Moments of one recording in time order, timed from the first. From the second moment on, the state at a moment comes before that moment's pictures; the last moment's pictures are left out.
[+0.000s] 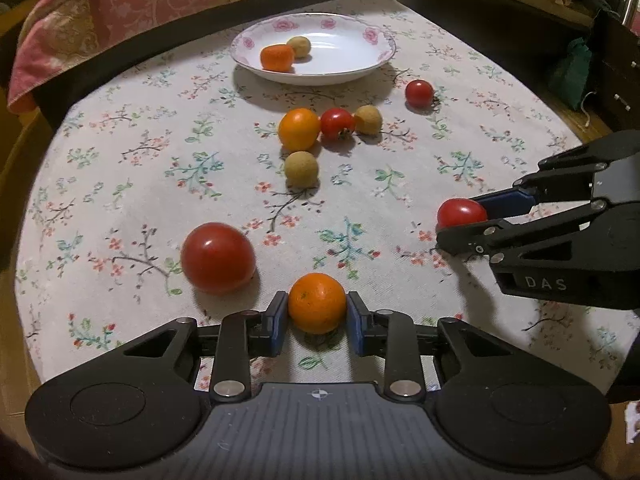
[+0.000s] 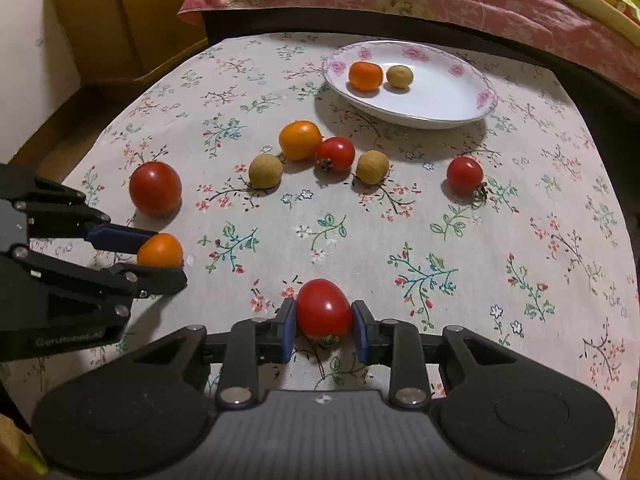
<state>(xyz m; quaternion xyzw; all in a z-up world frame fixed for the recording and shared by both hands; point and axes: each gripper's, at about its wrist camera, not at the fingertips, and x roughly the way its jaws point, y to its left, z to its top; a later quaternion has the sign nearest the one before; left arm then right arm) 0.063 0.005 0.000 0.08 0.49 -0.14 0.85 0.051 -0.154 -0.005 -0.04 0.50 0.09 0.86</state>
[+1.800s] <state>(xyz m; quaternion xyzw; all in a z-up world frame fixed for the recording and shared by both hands) 0.228 -0.036 0.025 0.09 0.42 -0.12 0.90 0.209 -0.222 0.018 0.05 0.45 0.03 0.89</state>
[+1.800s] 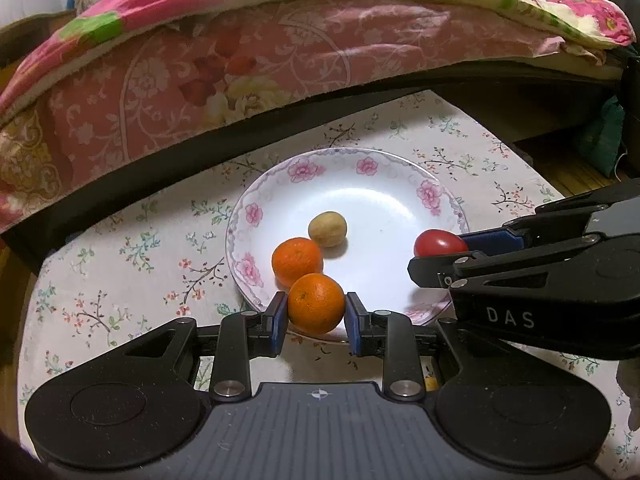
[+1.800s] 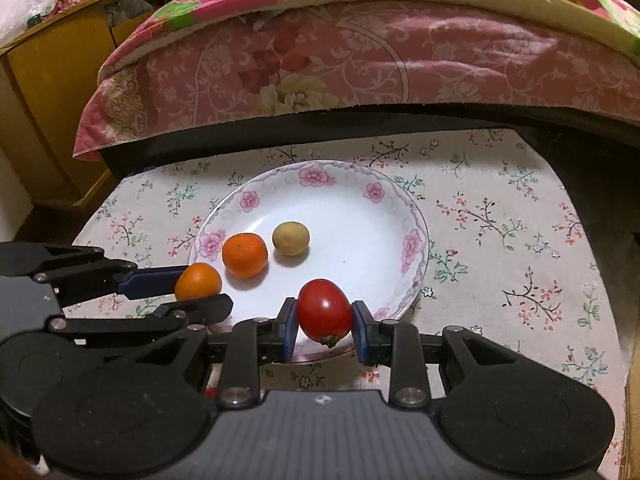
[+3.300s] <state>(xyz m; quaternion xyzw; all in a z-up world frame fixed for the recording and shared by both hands) 0.196 -0.007 0.050 0.08 0.40 -0.08 0.91 0.186 -0.210 0.040 0.04 0.42 0.04 0.90</state>
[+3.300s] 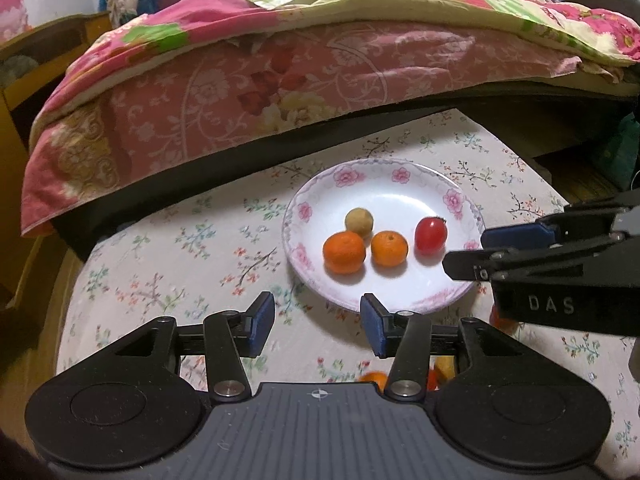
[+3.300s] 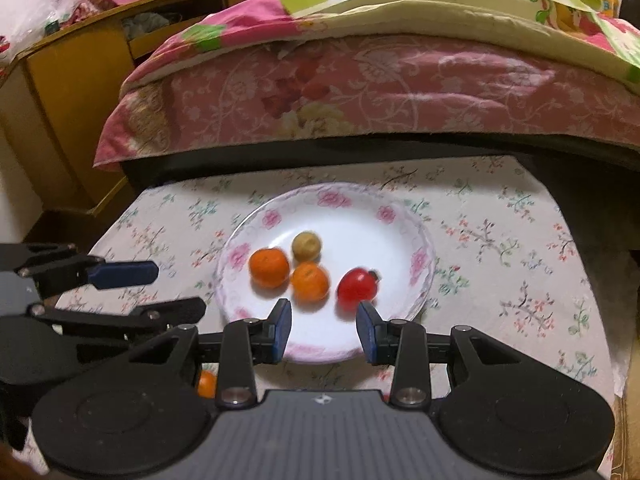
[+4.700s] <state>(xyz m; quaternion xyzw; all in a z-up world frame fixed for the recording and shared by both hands) 0.098 0.040 -0.001 0.08 0.48 -0.08 0.87 0.132 -0.128 0.005 0.02 0.48 0.15 0.86</state>
